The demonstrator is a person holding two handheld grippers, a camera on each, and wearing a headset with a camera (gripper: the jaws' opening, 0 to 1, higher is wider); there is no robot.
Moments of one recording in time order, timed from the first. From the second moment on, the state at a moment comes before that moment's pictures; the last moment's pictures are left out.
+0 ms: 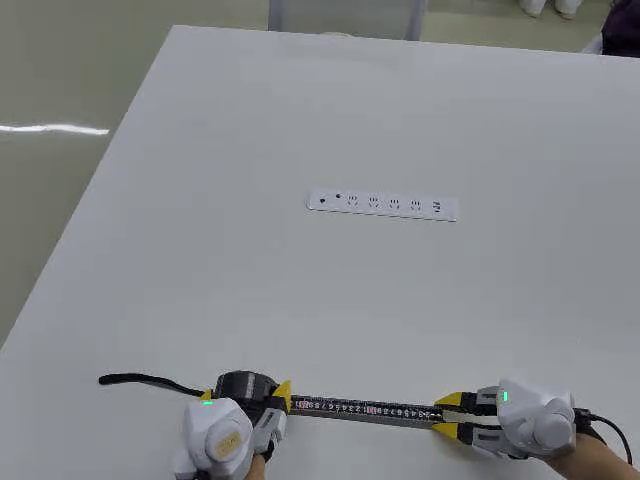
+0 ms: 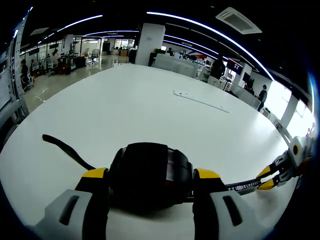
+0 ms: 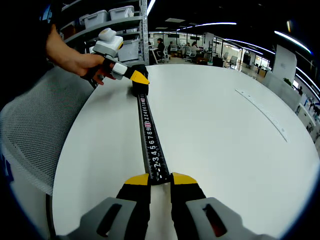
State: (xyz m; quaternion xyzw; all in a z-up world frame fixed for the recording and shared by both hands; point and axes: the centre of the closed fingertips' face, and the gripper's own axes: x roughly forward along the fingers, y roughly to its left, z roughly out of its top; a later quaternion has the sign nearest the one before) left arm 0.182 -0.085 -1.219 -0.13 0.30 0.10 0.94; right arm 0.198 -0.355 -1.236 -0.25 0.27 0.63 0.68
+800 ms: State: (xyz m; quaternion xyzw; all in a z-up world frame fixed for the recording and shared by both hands) left arm 0.181 -0.085 -1.218 -0.14 0.31 0.10 0.94; right arm 0.200 -0.349 -1.233 -0.24 0.27 0.64 0.68
